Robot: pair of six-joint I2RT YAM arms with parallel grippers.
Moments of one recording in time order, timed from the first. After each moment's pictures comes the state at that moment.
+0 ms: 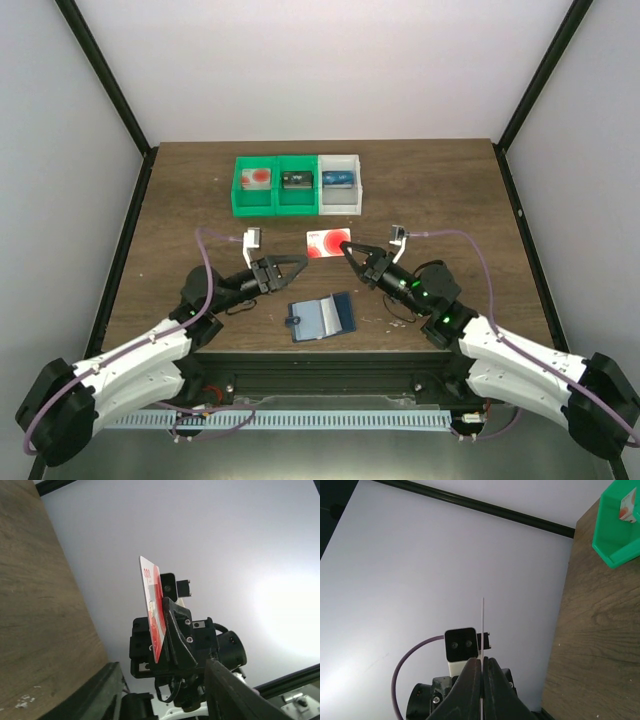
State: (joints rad) left arm -0.72 0.89 0.32 0.73 0.46 -1.28; right arm 0.82 0.86 0.38 0.64 -0.11 1.32
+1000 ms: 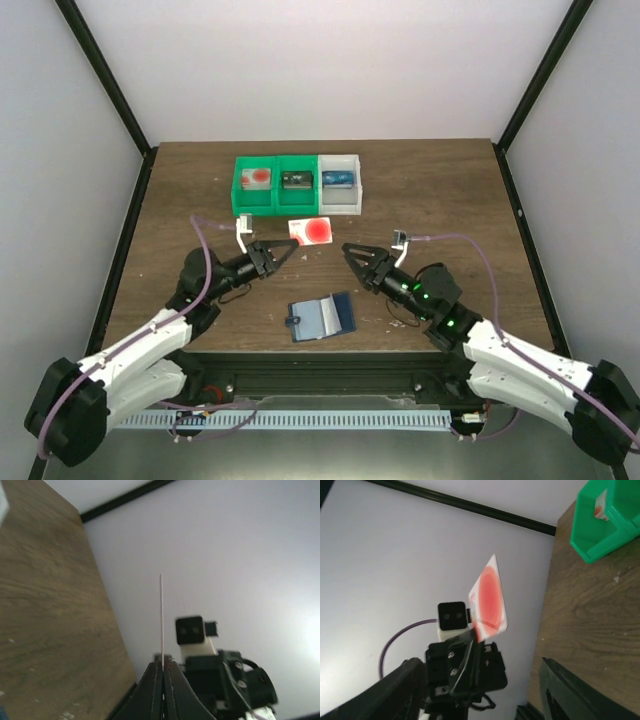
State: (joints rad) left arm -0.62 0.96 0.38 0.67 0.48 -1.25; right arm 0.82 0.85 0.36 0.58 -0.10 1.33
